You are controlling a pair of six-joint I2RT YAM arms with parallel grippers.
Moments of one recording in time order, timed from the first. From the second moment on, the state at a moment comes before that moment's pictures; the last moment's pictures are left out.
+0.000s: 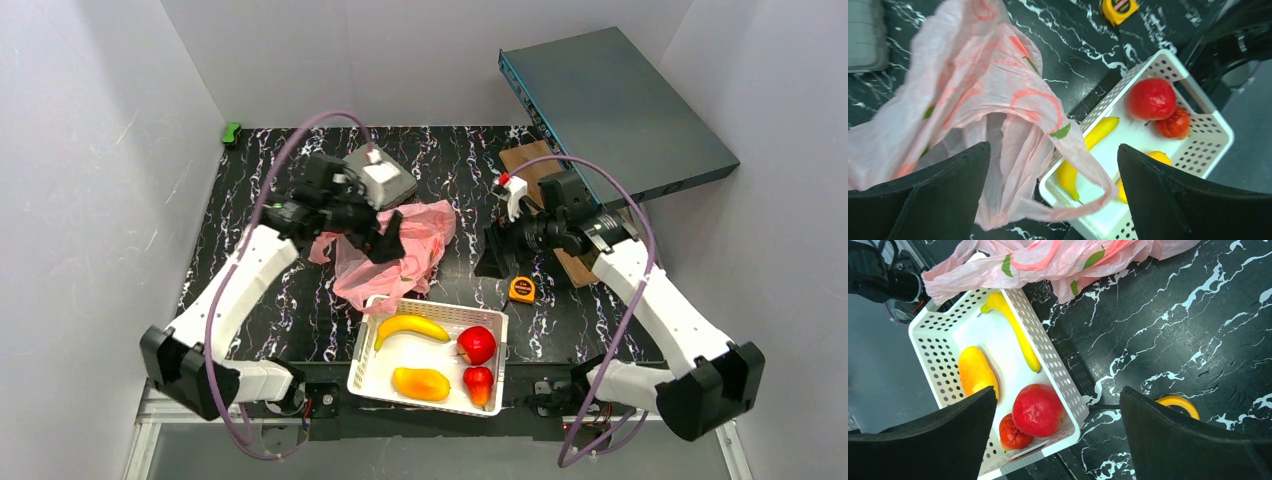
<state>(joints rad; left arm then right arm) -0.39 1.25 1.31 -0.84 0.57 0.18 0.46 1.20 1.14 -0.79 -0.59 -0.05</state>
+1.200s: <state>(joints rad) -0.35 1.57 1.32 -0.61 0.88 -0.22 0.54 1.14 1.05 -0.55 -0.58 0.03</state>
